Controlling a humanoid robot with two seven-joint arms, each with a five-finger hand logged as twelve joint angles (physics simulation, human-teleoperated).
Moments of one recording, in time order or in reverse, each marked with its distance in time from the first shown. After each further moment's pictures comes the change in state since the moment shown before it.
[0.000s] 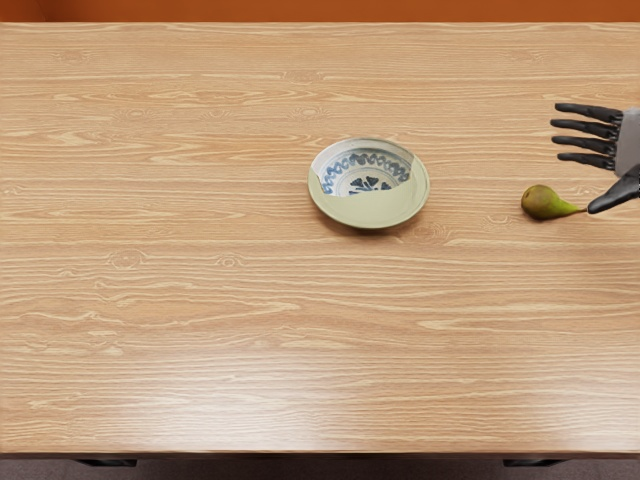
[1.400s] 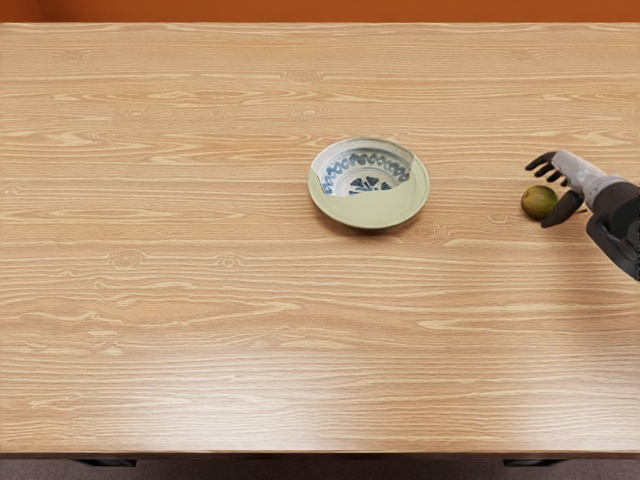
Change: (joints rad) left arm 0.000 0.000 0.000 0.000 0.000 0.000 0.000; right arm 0.109 0.465 -0.313 -0.255 -1.037 -0.725 -0.062
